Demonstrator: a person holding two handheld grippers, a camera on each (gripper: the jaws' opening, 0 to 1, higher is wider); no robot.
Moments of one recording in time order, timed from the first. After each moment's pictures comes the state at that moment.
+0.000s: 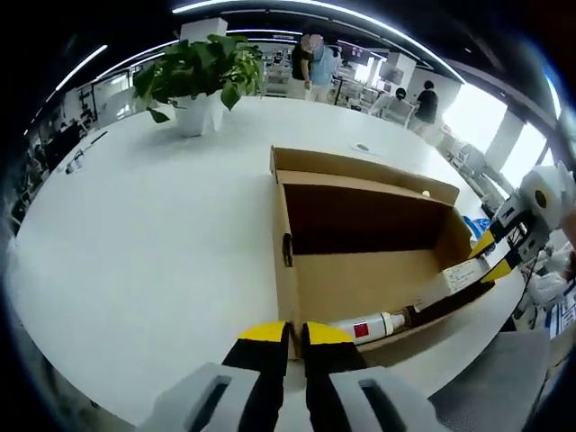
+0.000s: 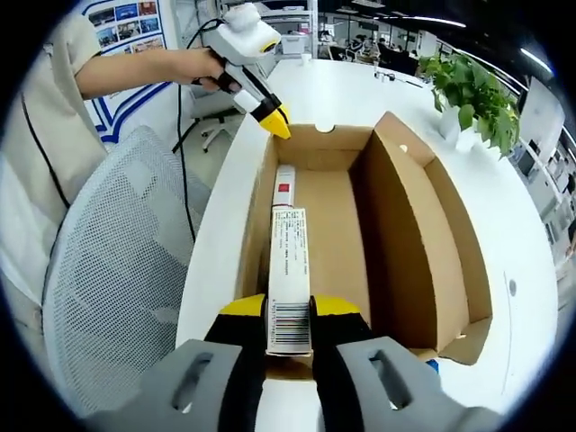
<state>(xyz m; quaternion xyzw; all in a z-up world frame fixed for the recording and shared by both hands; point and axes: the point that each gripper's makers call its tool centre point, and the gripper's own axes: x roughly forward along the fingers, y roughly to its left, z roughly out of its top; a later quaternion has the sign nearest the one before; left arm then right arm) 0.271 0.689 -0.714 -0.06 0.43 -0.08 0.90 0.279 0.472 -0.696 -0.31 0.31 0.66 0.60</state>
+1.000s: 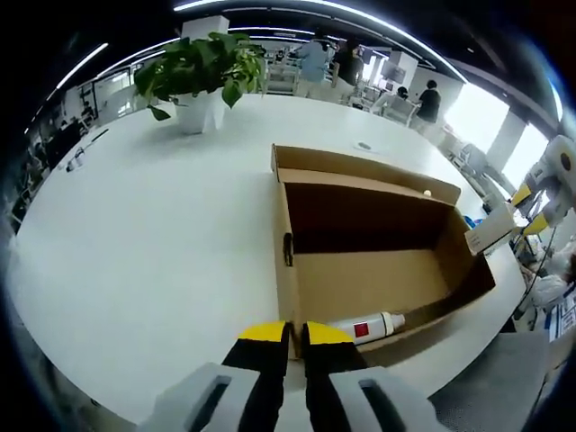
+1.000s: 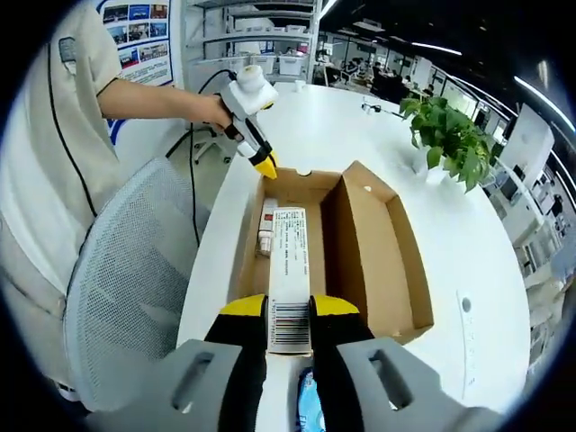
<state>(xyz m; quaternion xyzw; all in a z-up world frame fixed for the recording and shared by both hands) 0.271 0.688 -0.713 -0.06 0.44 -0.08 0.89 0.300 0.439 -0.609 -0.33 0.25 0.65 0.63</state>
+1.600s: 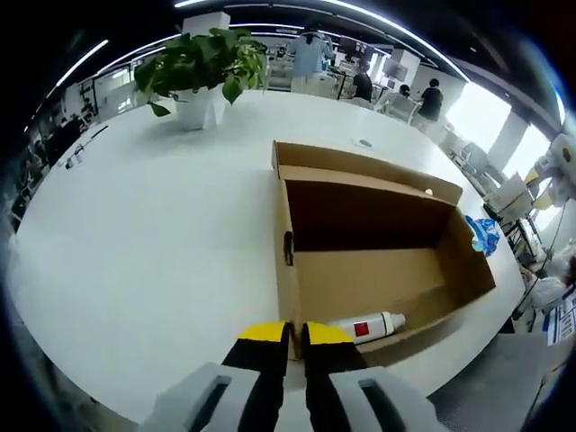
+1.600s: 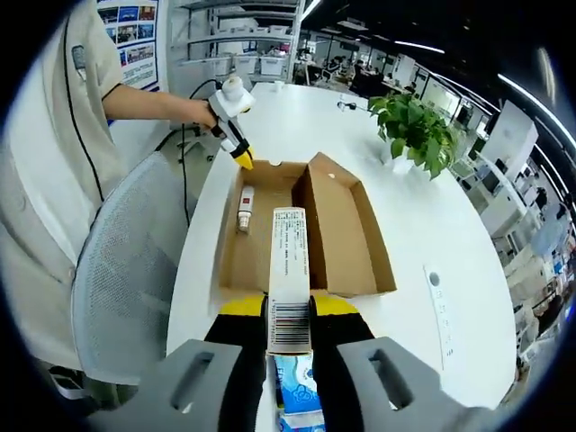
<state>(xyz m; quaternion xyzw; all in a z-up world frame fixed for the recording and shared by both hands) 0.271 0.688 -0.714 -0.06 0.45 -0.08 0.89 0.331 0.368 -0.577 -0.34 0.25 0.62 0.66</state>
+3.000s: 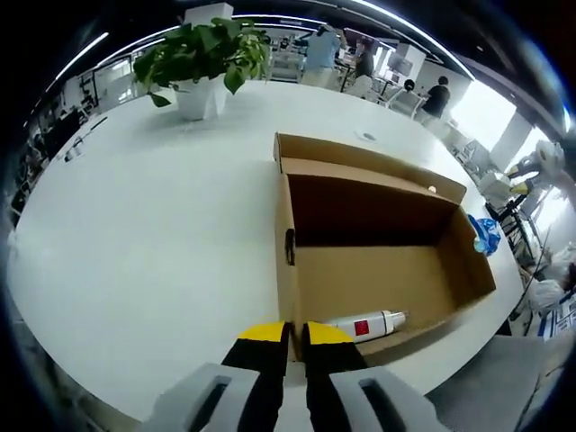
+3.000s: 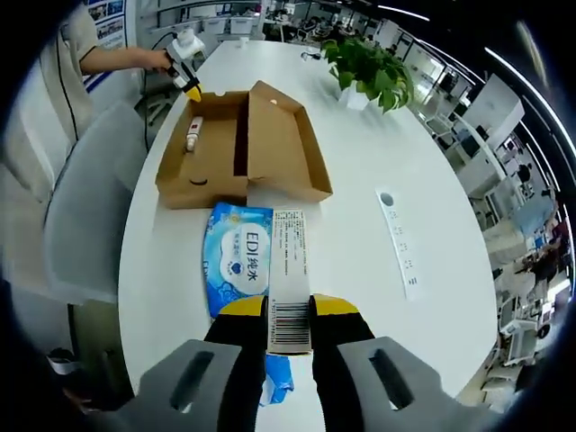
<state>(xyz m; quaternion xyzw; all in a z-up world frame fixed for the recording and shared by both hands) 0.271 0.688 -0.717 -0.07 0.47 -0.07 0.88 0.424 0.239 -0.618 -0.40 0.32 0.54 0.67</state>
